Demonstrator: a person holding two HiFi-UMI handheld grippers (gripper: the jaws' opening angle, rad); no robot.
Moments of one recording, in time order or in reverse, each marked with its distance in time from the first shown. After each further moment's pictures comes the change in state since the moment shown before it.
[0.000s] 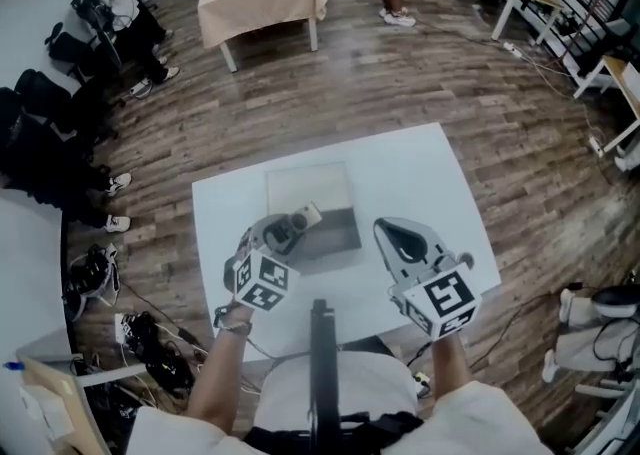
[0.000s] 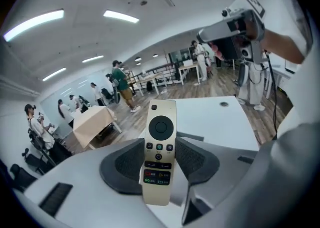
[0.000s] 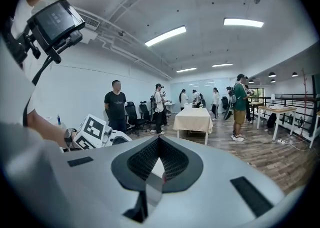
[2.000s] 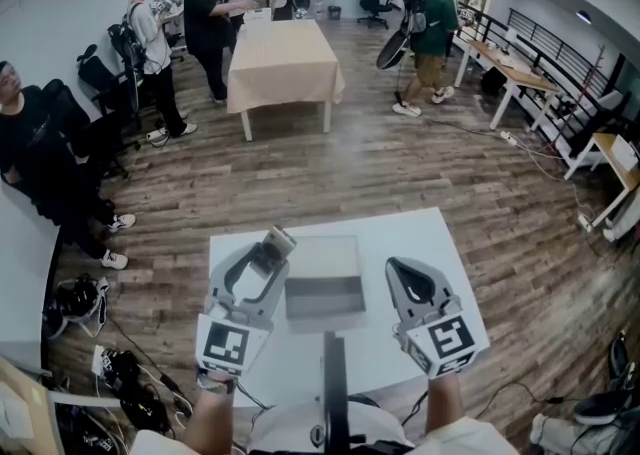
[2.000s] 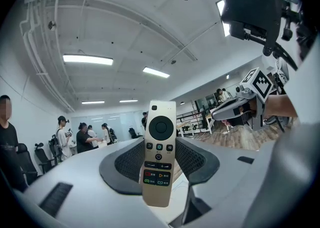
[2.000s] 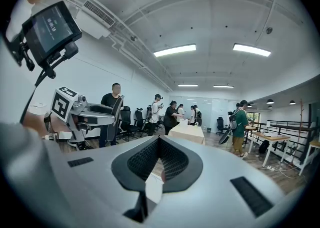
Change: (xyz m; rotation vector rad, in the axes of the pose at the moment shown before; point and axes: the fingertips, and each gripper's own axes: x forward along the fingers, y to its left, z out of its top) left arm -0.202 0.095 0.107 -0.196 -0.556 0.293; right arm -0.010 0.033 0.100 -0.175 -0.116 -0.105
